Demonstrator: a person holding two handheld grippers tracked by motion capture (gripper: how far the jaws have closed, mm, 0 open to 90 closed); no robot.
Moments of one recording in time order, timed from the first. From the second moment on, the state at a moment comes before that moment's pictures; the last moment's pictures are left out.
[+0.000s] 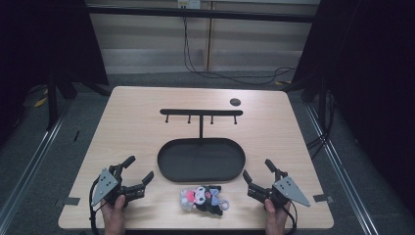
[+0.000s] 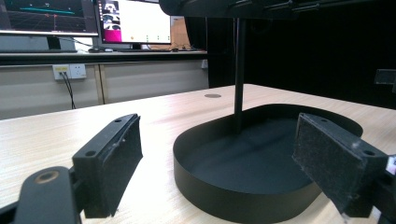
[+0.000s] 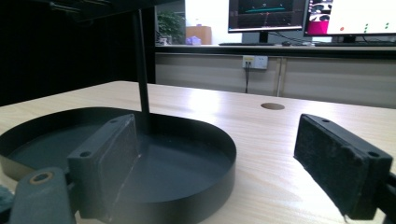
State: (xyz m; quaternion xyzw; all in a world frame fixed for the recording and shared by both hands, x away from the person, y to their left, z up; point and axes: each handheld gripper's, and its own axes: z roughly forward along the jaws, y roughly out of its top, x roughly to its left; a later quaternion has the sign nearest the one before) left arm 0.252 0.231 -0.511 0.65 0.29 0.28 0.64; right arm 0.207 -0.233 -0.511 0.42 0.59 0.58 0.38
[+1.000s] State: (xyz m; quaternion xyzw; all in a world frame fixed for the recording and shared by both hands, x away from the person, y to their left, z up) left arm 0.252 0.231 -0.511 0.65 0.29 0.28 0.64; right arm 0.210 -0.224 -0.503 0.43 0.66 0.53 0.31
